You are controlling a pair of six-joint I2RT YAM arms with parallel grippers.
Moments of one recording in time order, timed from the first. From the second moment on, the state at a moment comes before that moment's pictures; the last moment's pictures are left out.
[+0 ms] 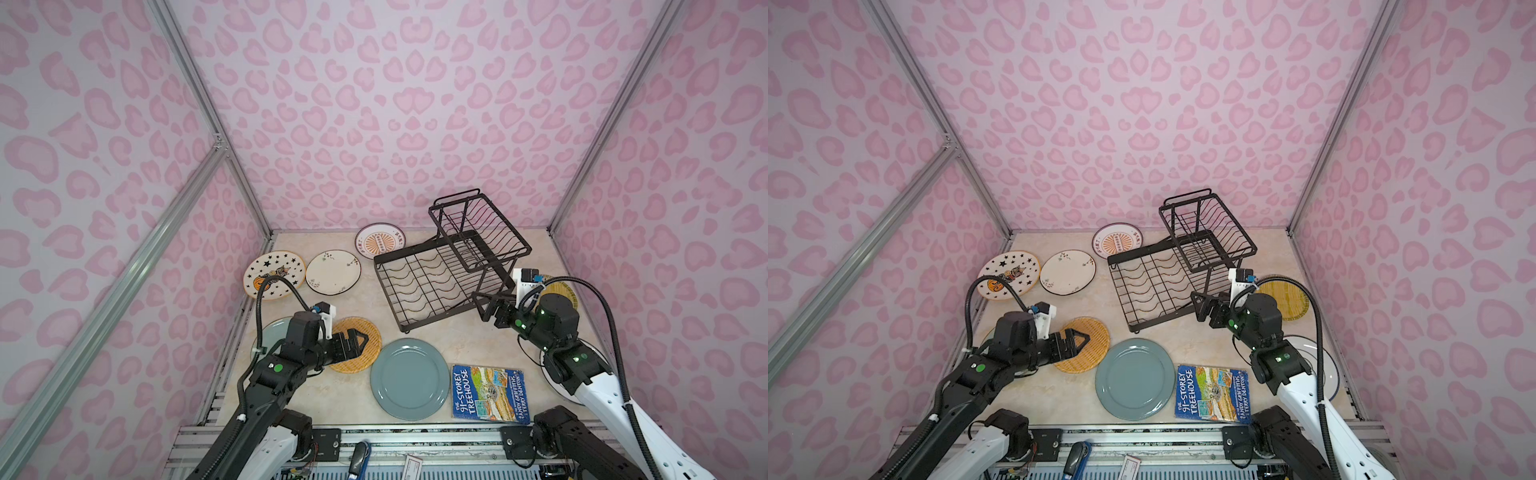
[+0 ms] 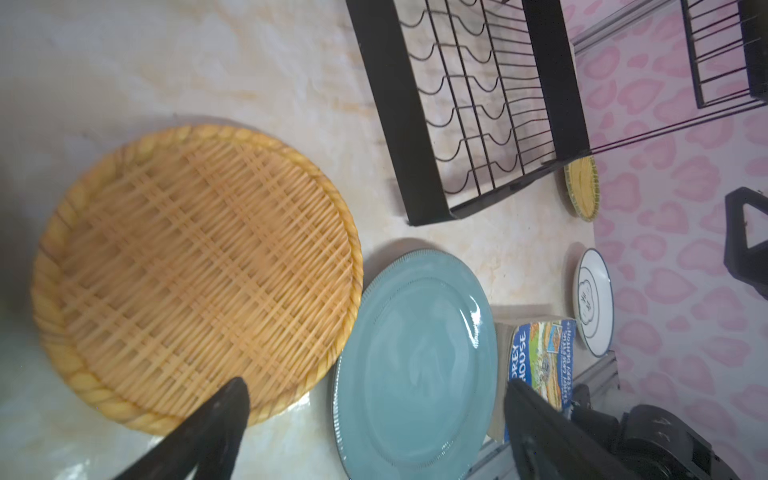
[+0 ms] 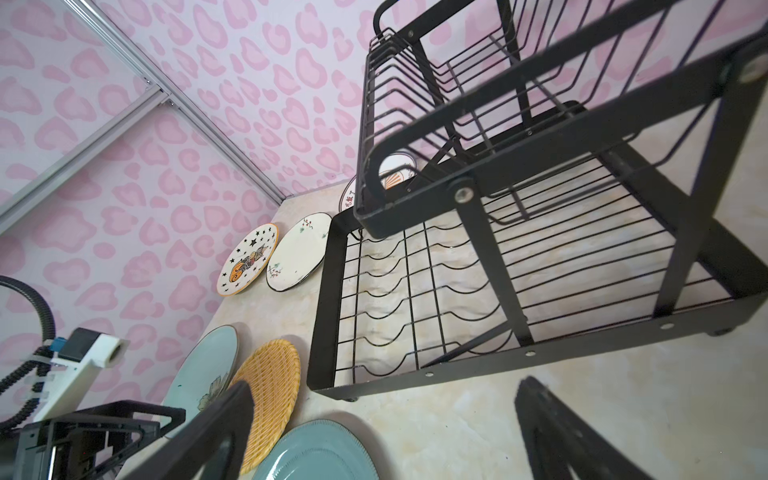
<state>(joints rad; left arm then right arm) -0.32 0.70 0.53 -0.61 0.37 -0.61 0.33 0.78 0.59 -0.11 -0.22 0.52</state>
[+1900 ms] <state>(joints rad) -0.56 1.17 0.30 -0.01 0.61 -0.90 0.45 0.78 0.51 -0.04 -0.27 0.57</state>
